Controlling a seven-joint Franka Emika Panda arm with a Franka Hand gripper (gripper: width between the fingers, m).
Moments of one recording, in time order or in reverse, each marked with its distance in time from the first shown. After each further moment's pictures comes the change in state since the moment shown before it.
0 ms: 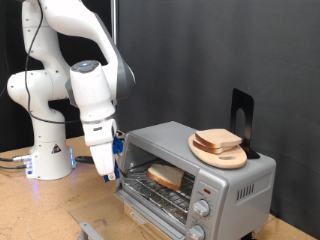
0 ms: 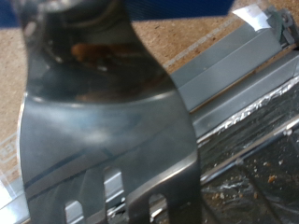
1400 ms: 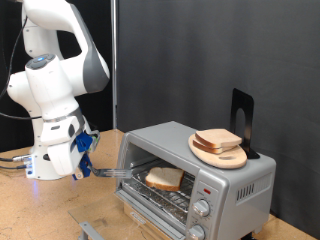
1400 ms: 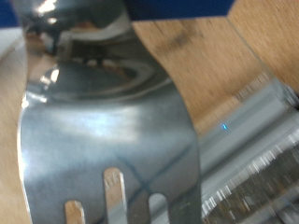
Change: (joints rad) arm -0.088 -0.080 -0.153 0.031 0.117 -0.191 -0.161
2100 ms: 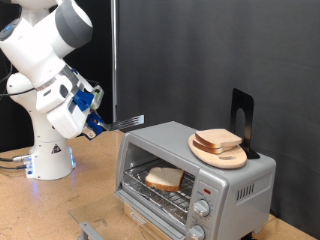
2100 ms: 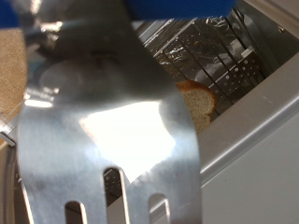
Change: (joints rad) arm 0.000 -0.138 -0.063 0.115 0.162 -0.312 -0.005
